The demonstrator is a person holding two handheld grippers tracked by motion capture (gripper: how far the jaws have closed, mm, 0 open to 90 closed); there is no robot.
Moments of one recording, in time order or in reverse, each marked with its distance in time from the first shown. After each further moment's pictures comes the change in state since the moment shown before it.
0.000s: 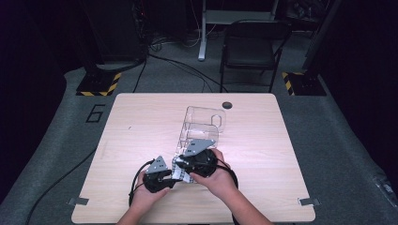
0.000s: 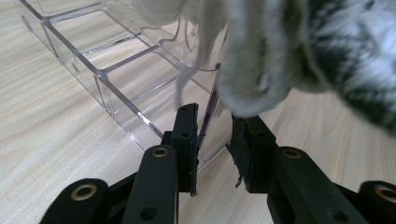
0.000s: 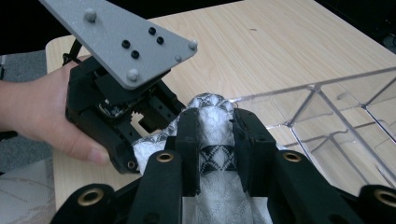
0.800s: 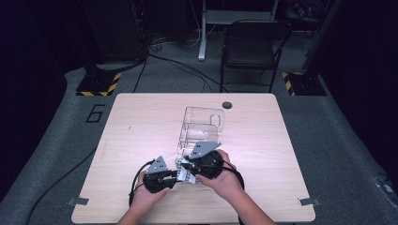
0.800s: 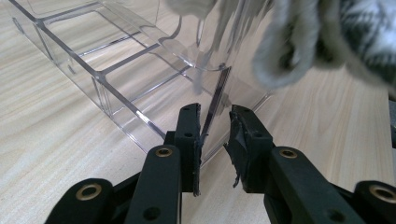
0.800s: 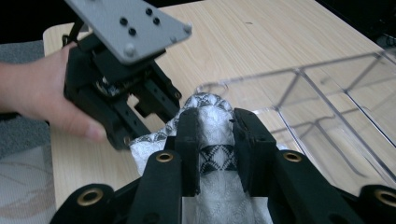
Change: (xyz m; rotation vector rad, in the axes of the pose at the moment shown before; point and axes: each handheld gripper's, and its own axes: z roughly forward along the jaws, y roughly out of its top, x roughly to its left) left arm -0.001 0.000 -0.001 -0.003 -0.004 0.003; right arm -0.003 -0.011 -0.015 0.010 -0.014 -0.032
